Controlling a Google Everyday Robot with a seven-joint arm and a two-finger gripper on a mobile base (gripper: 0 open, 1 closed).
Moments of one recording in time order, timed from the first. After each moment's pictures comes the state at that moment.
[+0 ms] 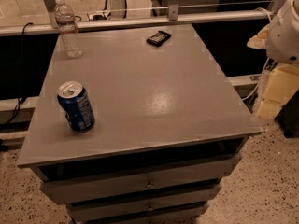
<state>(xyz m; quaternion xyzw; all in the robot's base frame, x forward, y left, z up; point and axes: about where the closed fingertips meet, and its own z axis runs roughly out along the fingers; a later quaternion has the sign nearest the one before) 0.438 -0.217 0.976 -0.60 0.78 -0.03 0.16</state>
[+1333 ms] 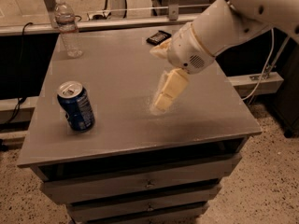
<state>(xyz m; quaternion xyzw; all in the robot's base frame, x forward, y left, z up) 0.510 -0.028 0.927 -0.66 0.66 0.19 0.30</state>
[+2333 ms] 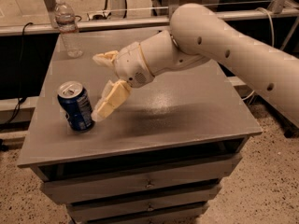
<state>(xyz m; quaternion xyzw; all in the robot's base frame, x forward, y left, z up) 0.512 0.116 0.912 -0.65 0.54 0.35 0.39</state>
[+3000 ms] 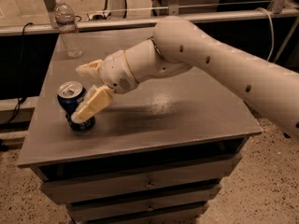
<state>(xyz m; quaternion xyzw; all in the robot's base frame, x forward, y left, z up) 0.507 0.156 0.897 -0.64 0.54 0.39 0.38</state>
